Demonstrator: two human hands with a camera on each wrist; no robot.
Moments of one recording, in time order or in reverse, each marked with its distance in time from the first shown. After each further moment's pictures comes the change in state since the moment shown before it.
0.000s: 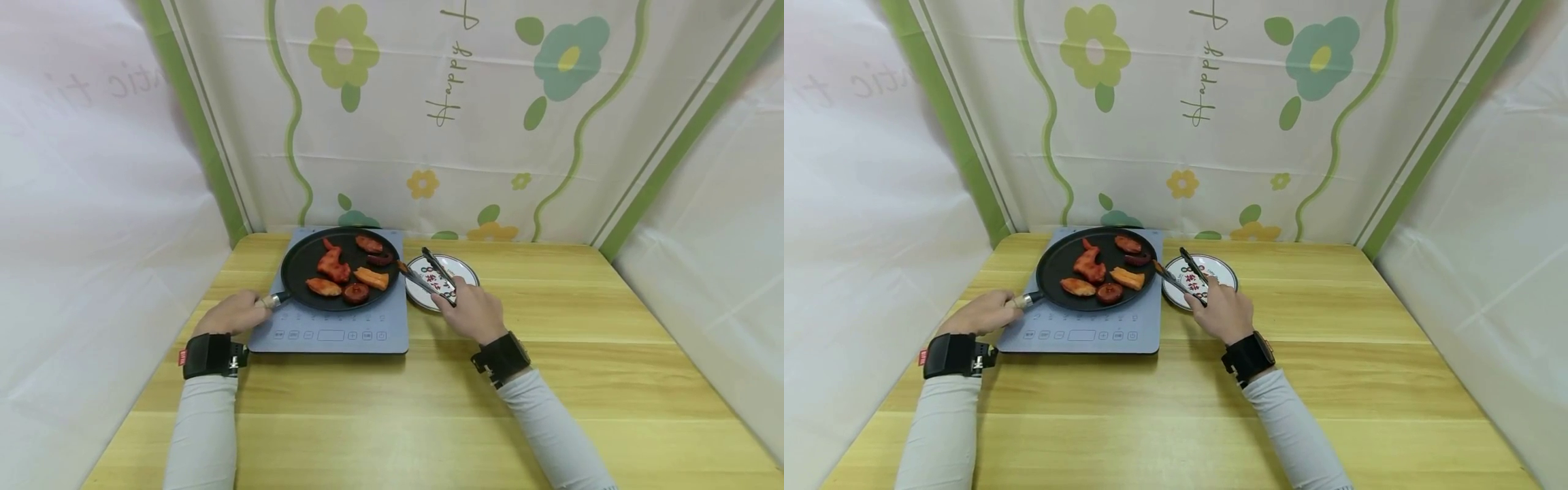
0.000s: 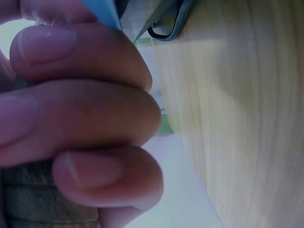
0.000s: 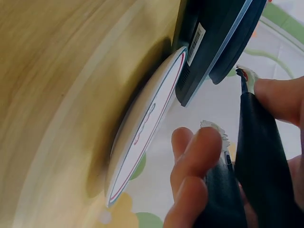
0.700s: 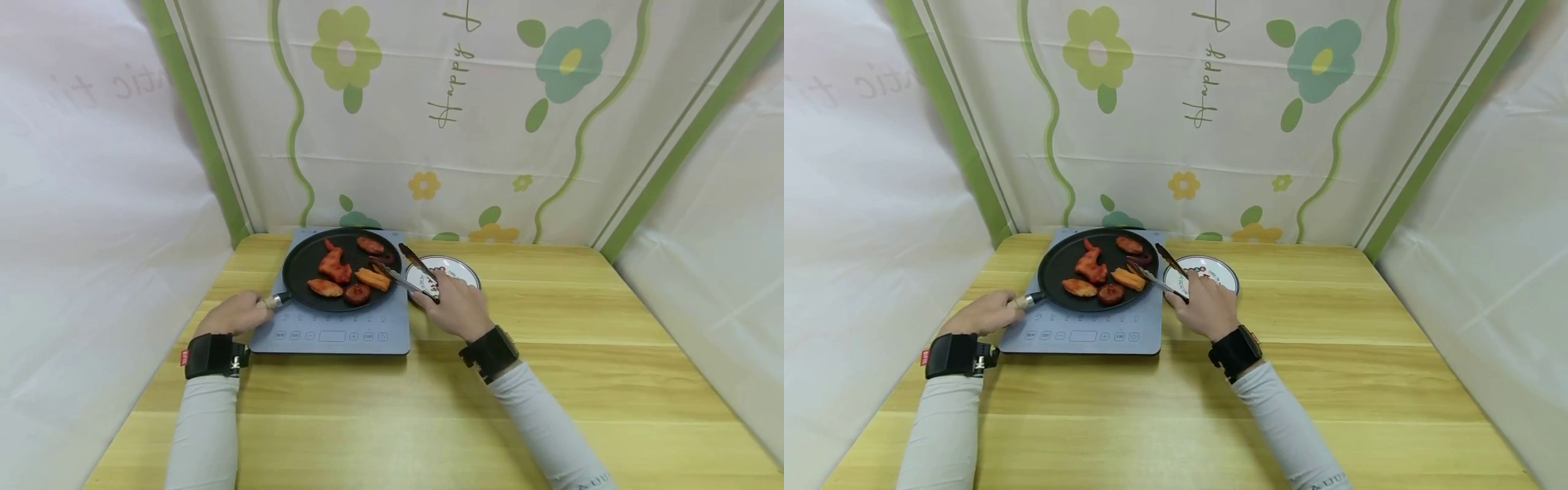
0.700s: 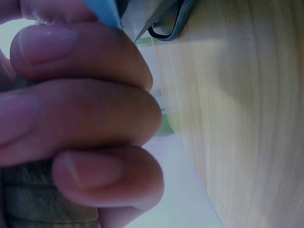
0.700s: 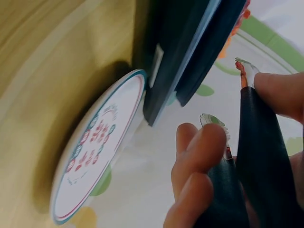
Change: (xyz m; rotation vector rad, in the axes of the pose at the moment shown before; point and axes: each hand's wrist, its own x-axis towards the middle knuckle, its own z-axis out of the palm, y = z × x) left_hand 0.000 0.000 0.000 0.000 0.005 0.005; right_hand 0.003 -0.035 -0.011 0.007 0.032 -0.110
